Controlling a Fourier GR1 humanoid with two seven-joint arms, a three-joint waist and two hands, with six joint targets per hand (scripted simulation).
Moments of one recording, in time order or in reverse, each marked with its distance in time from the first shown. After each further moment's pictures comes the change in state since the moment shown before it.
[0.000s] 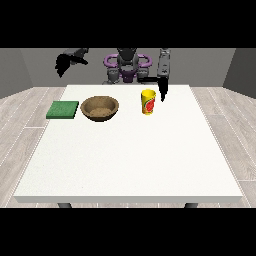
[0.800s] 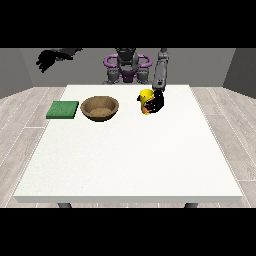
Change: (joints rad) left arm -0.117 0.021 0.091 0.353 -0.086 0.198 -0.236; right arm -0.054 -0.140 -0.112 0.065 -0.126 0.129 0.015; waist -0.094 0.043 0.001
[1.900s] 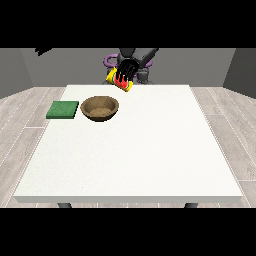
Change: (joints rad) left arm -0.367 -0.064 -0.609 0.233 -0.851 0.294 0.907; right arm -0.050 -0.034 -0.011 0.275 -0.031 0.027 0.123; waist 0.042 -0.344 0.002
